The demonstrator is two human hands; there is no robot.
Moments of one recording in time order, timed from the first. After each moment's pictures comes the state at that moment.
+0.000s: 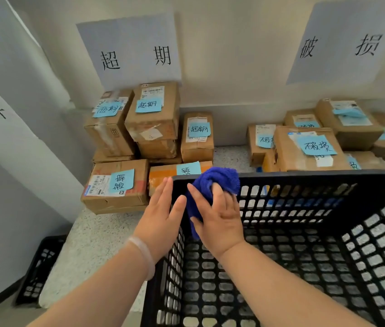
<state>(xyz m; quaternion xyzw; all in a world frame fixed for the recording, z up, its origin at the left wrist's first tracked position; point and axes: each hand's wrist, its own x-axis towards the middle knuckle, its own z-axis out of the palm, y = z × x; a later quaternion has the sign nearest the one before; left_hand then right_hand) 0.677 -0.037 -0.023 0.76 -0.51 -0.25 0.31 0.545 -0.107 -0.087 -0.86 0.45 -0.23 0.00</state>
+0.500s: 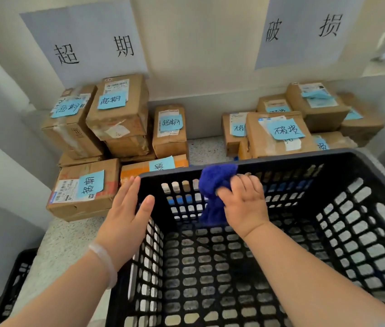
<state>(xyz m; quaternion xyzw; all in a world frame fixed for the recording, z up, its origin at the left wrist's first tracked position) 0.675 -0.034 -0.019 0.78 -0.51 -0.24 0.27 0.452 -0.156 -0.096 -0.85 0.45 -0.24 -0.11</state>
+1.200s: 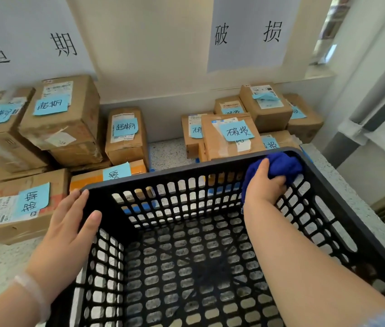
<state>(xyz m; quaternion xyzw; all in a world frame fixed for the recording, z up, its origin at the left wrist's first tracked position) 0.664 -0.037 -0.014 0.79 -0.51 -0.21 0.26 0.368 -0.205 -0.050 -0.19 0.75 -0.52 0.36</state>
